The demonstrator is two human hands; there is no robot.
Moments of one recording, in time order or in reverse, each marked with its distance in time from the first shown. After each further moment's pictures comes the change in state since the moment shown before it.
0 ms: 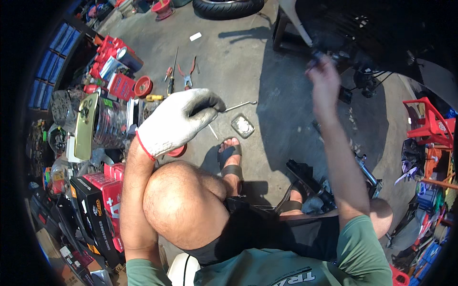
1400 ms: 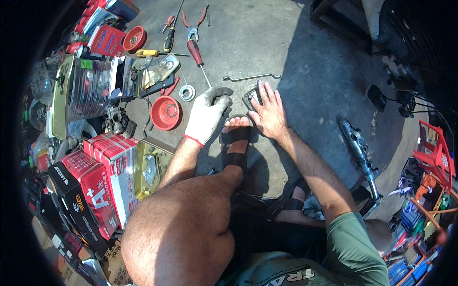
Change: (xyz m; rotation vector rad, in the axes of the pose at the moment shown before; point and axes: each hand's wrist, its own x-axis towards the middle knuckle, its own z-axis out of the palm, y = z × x) left_hand 0.017 -0.192 0.172 -0.768 0.435 -0.581; right_hand -0.159 0.189 0.119 -0.883 -0.936 -0.375
